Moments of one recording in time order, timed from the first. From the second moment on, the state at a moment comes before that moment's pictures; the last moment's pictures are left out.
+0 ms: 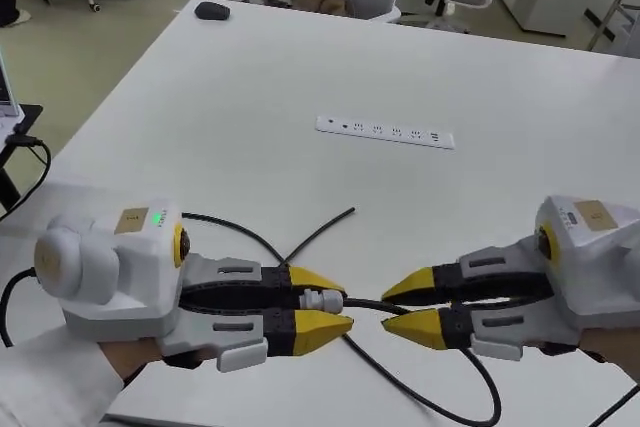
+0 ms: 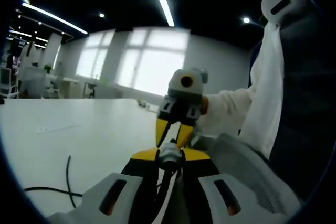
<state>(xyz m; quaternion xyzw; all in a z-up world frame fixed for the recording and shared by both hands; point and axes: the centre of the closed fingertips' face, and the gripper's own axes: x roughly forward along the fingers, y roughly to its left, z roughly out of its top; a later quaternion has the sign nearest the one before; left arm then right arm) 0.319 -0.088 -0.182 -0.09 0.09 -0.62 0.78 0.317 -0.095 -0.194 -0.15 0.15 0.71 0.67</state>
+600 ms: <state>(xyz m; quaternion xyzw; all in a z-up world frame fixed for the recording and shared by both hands) 0.320 -0.087 -0.182 -0.08 0.09 -0.61 0.78 0.313 -0.080 -0.197 -0.17 0.14 0.73 0.65</state>
